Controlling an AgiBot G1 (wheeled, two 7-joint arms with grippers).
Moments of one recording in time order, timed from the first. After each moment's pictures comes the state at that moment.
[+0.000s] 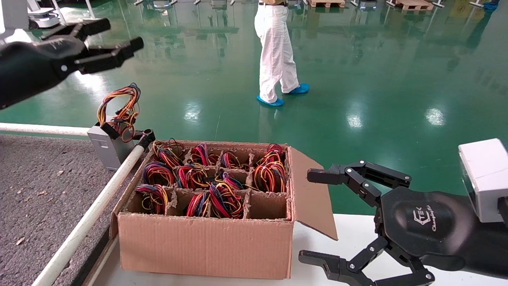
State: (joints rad) left arm -1.56 0.86 0.34 -0.54 0.95 1.13 0.03; right arm 1.09 -0.57 -0.37 1.25 -0.66 -1.45 0.13
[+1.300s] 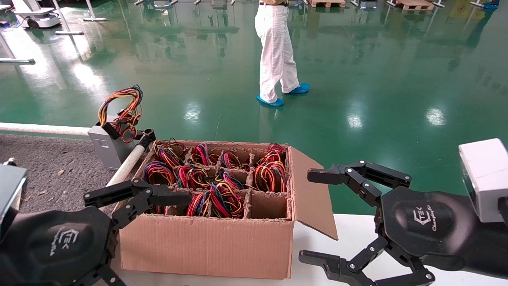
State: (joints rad) left arm -1.06 0.60 0.28 -1.31 0.72 1.51 -0.19; right arm 1.09 -0.57 -0.37 1.25 -0.66 -1.45 0.13
